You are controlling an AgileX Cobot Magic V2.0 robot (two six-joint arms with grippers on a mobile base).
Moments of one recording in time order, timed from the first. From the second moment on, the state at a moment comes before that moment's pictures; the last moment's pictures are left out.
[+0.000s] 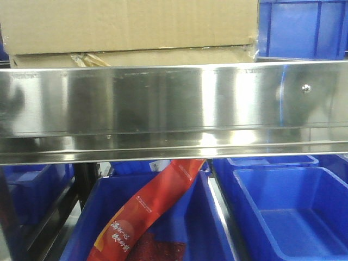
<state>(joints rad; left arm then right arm) 0.08 0.00 -0.13 0.08 -0.01 -0.10 0.09 0.00 -0.14 0.13 0.05 -0.12</state>
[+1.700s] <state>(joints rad) -0.23 1.51 -1.97 0.09 1.04 -0.16 0.43 1.70 -2.28 0.06 1.21 0.04</state>
